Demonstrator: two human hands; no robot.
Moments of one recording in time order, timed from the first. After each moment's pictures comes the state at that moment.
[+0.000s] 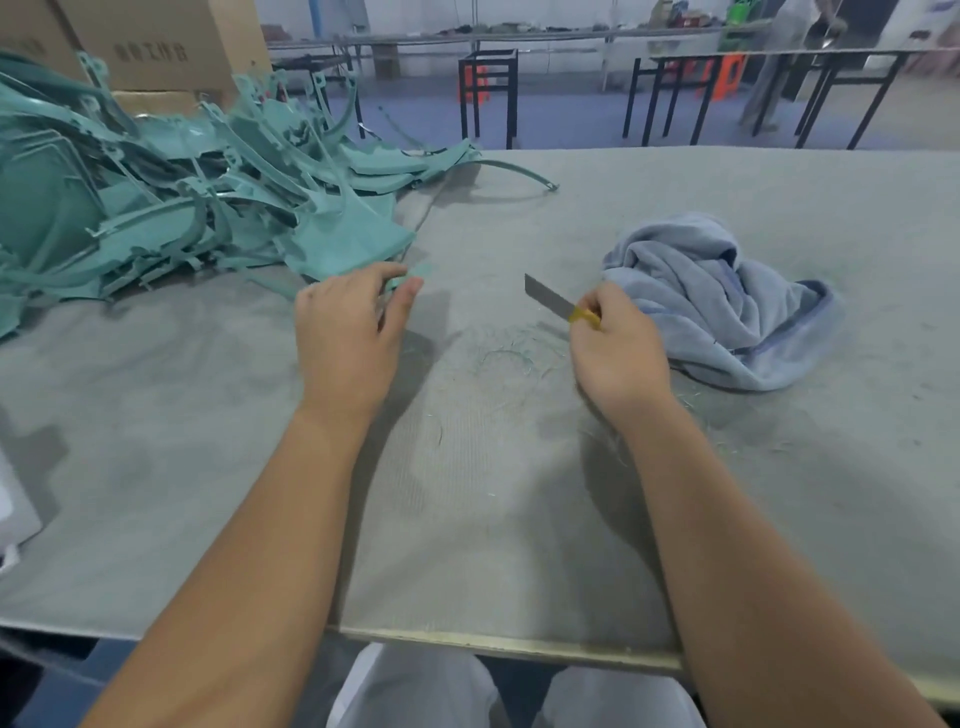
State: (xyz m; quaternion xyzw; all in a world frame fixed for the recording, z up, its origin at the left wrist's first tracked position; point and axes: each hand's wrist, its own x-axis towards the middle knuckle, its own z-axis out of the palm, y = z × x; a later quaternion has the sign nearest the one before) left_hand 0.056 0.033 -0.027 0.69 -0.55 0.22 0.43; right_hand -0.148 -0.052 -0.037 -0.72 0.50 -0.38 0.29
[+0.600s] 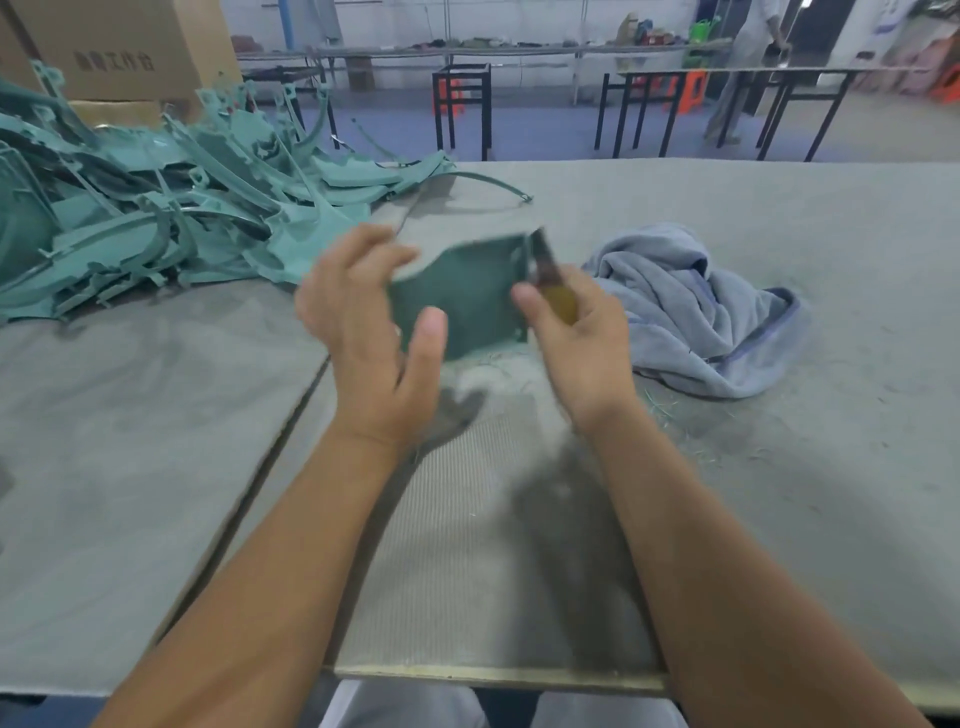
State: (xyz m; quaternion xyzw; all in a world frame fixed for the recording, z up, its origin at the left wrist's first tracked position) left_hand 0.013 0.022 -0.030 0.47 -0.58 0.28 0.60; right_hand -0.131 -0.046 -0.028 -0.65 0.31 -0.56 0.40
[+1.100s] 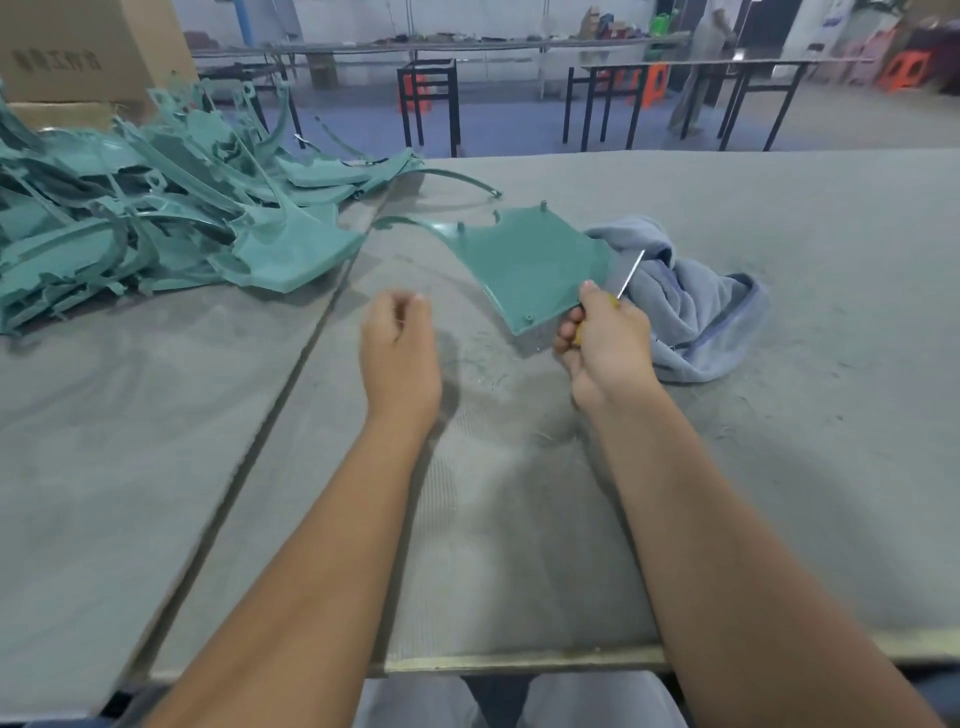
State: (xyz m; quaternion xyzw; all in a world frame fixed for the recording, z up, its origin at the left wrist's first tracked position) left_hand -0.014 -0.006 -0.039 0.65 -0.38 -0.13 0.65; right_hand -0.153 -0.071 -0.031 -0.30 0.41 -0.59 0.62
